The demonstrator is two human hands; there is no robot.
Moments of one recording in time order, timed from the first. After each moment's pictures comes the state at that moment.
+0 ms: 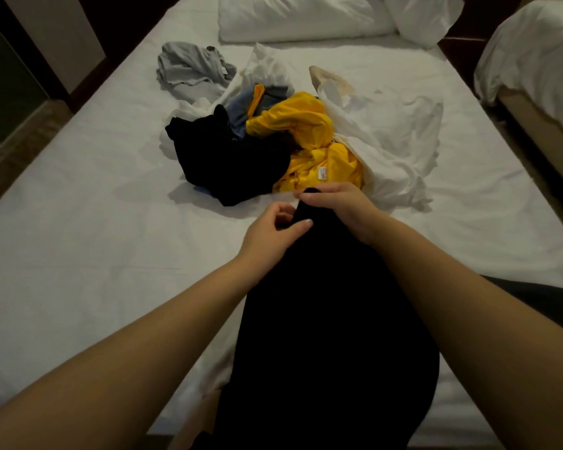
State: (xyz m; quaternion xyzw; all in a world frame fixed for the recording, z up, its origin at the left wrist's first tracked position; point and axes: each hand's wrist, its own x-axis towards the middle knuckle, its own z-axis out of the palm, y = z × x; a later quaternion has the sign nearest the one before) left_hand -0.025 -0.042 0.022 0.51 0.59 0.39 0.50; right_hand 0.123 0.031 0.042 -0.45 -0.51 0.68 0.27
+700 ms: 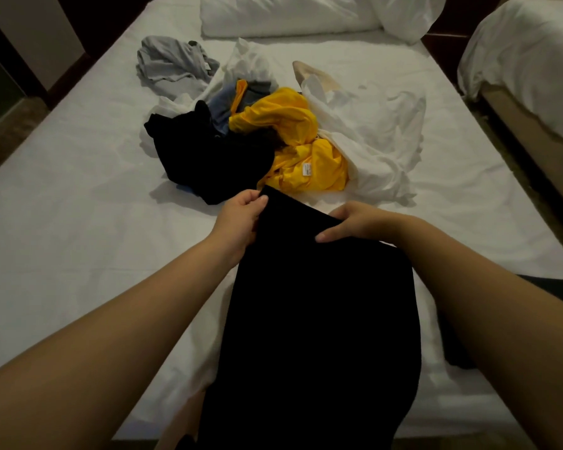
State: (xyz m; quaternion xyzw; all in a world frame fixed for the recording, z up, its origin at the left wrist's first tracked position) left_hand -0.030 -0.021 0.019 0.35 0.54 0.48 0.60; right_hand 0.185 0.052 0.026 -0.50 -0.67 0.55 -0.04
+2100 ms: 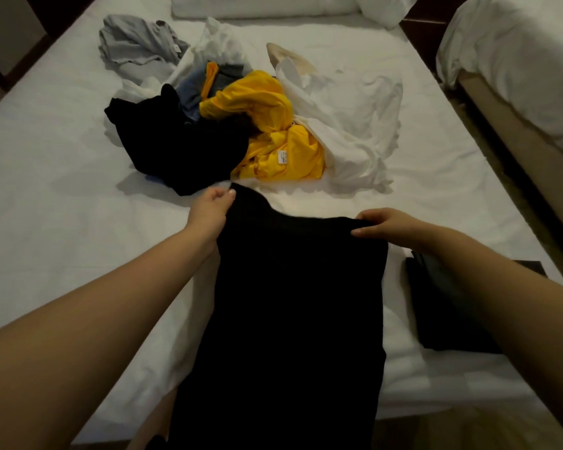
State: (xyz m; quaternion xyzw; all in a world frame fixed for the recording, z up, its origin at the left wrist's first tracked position) left_hand -0.040 0.000 -0.021 0.37 0.65 0.44 0.50; right_hand 0.270 0.032 0.002 -0.58 -0.63 0.52 0.04
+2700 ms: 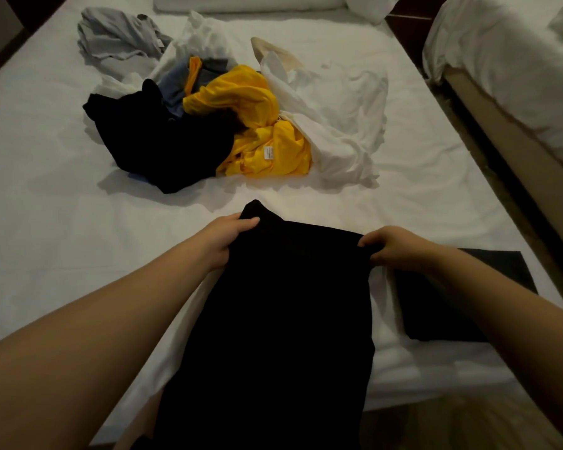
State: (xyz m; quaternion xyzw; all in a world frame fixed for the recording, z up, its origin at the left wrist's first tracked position) left_hand -0.002 -0.011 -0.019 0.22 0.56 0.32 0.73; right_hand 0.289 -0.008 0.006 -0.57 -0.73 0.38 -0.06
